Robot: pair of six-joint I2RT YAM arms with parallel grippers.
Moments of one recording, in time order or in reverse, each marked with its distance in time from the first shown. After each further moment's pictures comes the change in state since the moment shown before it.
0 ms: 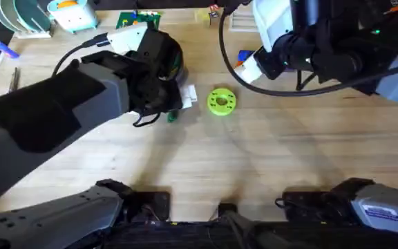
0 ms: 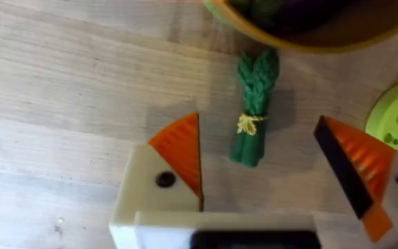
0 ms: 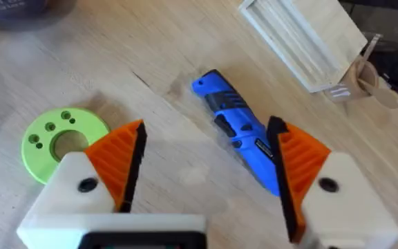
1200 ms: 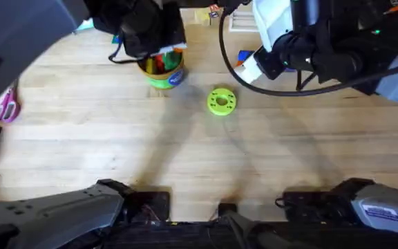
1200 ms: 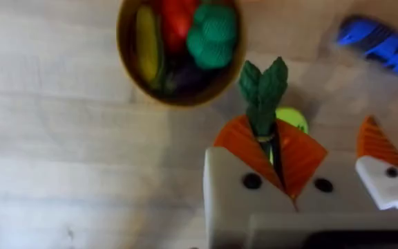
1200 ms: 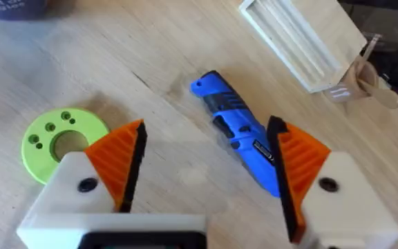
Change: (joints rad) left arm 0.000 0.075 0.609 -0.380 0.031 0.072; right arm 0.000 0.000 0.000 0.002 0.000 0.000
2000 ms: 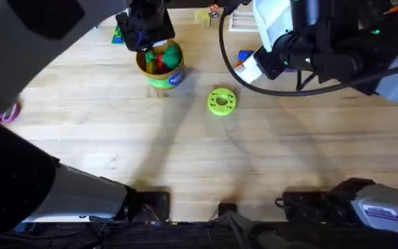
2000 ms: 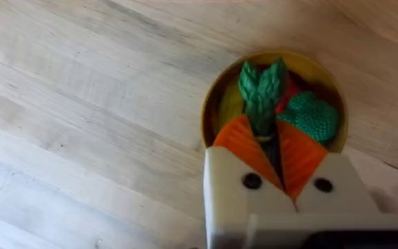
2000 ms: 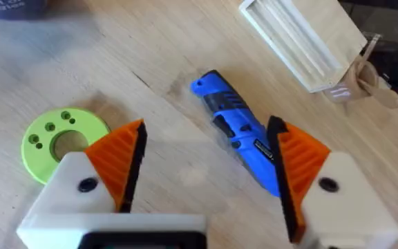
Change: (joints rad) left arm 0.079 0.249 0.045 0.095 -0.320 -0.092; right arm 0.000 0.000 0.000 0.000 0.000 0.000
